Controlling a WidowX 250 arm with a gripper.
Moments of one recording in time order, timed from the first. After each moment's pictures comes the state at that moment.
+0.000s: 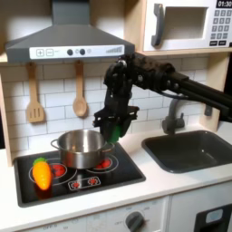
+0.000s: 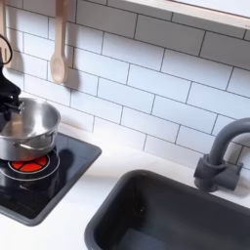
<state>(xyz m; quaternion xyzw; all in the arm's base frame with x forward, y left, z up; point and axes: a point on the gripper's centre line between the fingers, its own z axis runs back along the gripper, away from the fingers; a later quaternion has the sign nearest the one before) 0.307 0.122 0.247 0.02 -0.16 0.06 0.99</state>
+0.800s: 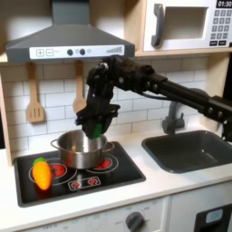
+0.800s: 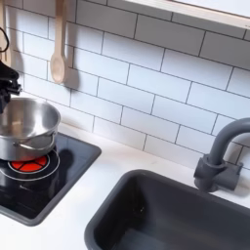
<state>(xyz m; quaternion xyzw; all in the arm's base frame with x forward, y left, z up) 0.344 0.148 0.241 0.02 -0.19 0.10 0.98</state>
